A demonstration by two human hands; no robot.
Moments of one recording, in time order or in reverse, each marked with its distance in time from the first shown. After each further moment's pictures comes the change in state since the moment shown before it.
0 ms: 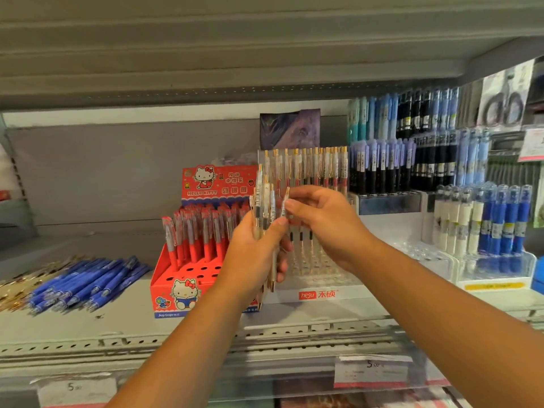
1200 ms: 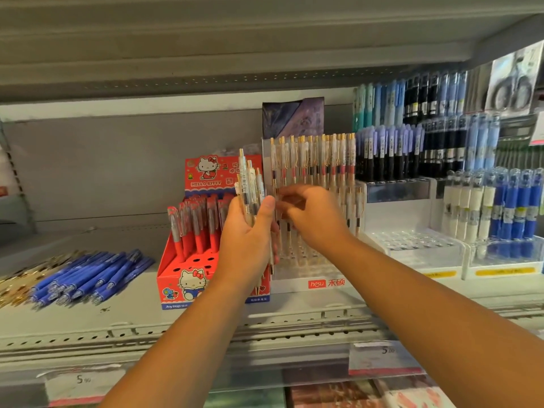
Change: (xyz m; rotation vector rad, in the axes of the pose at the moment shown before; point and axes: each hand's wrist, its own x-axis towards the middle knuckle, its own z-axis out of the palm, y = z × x) left_hand -0.001 -0.001 -0.015 0.233 0.231 0.120; right_hand 0.026 0.041 0.019 -0.629 0.109 -0.285
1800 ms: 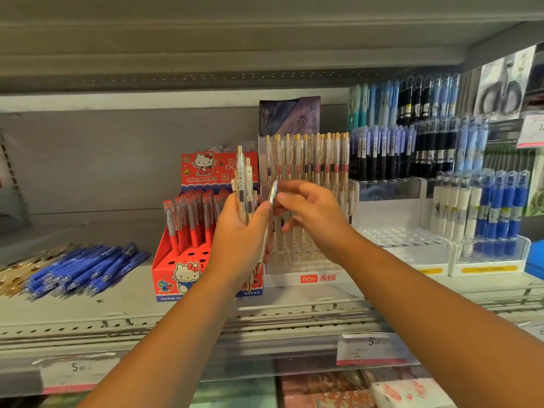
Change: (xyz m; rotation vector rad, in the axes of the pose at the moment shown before) left_hand -0.003 0.004 -0.001 0.005 -0.042 0.019; right_hand -0.020 -0.012 -0.019 0.681 -0.179 0.178
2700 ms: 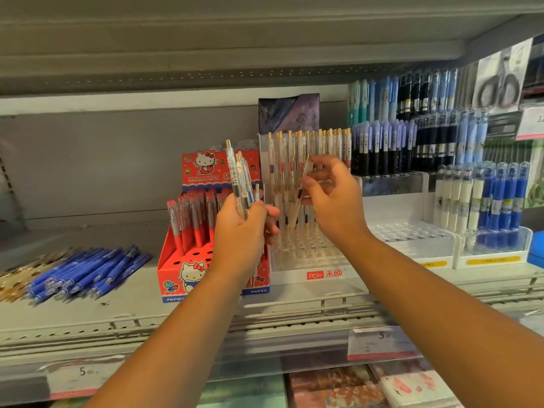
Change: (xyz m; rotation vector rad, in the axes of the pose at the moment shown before) left_hand 0.000 -0.002 -0.005 -0.120 0.027 -0.029; right_hand 0.010 0.010 -0.009 -0.375 0.431 -0.304
